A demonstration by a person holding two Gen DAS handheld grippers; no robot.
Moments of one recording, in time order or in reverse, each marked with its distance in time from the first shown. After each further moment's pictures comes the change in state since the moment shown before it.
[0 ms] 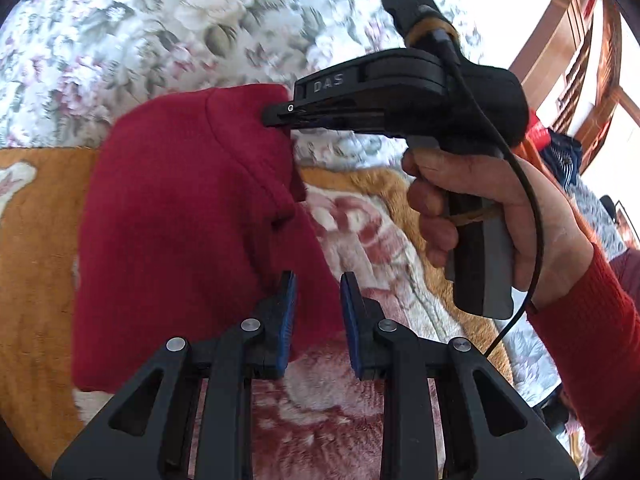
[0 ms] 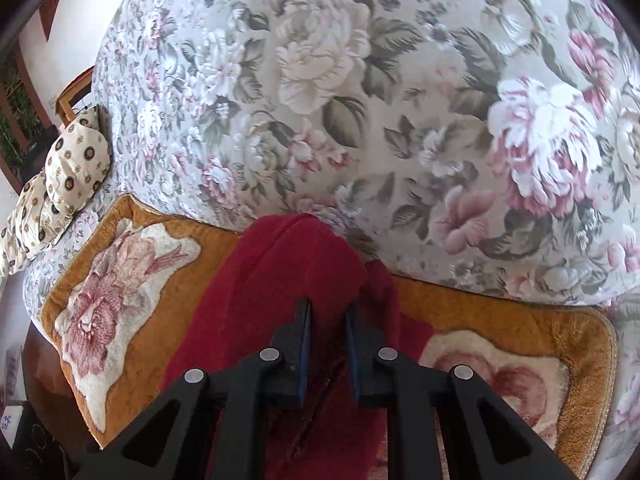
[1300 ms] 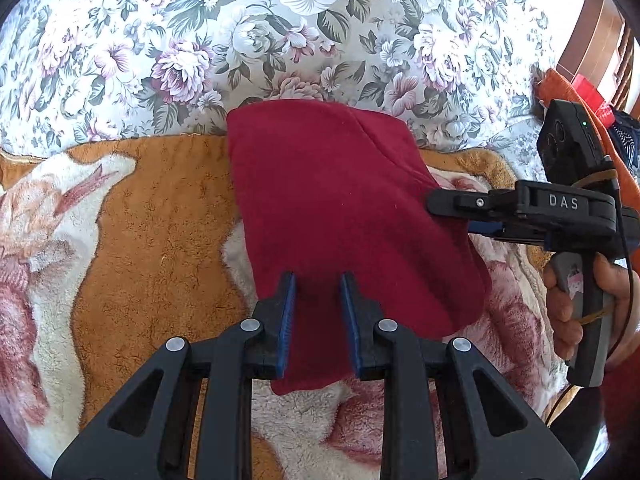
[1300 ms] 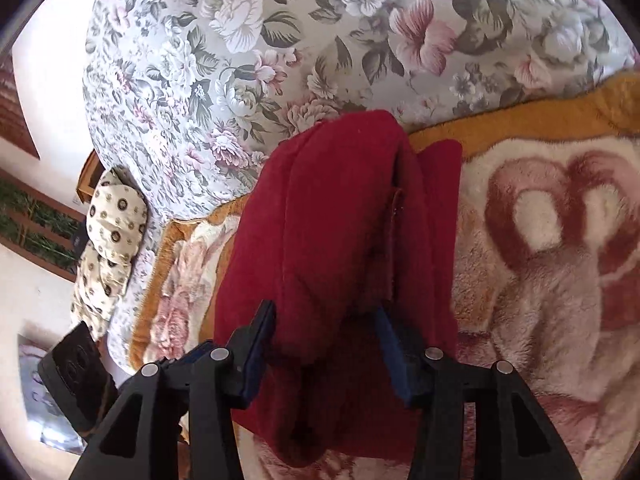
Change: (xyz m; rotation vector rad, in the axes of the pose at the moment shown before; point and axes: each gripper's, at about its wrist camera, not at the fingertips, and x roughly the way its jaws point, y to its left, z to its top) left arm -0.031 0.084 0.005 0.016 0.071 0.271; right arm 0.012 -0.014 -0.097 0.344 0.078 0.281
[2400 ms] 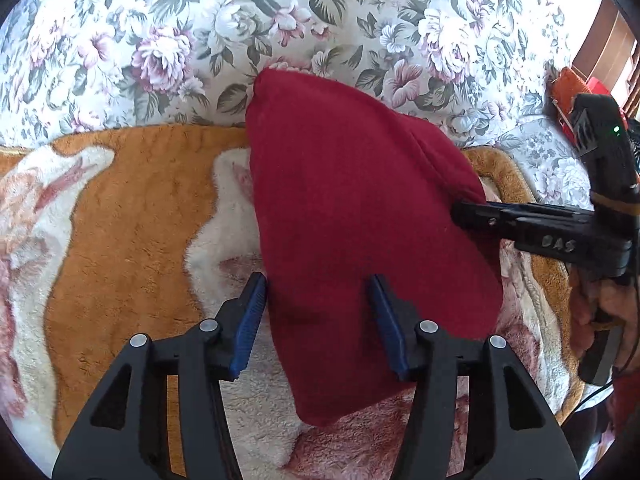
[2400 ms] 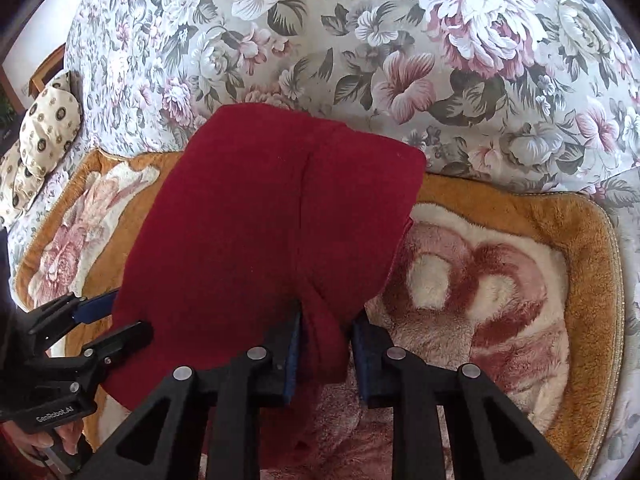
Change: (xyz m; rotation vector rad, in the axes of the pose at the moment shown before) left arm 0.021 -0.021 0.015 -0.023 0.039 0.023; right arm -0.022 -0.005 0.012 -0.276 0.023 -0.330
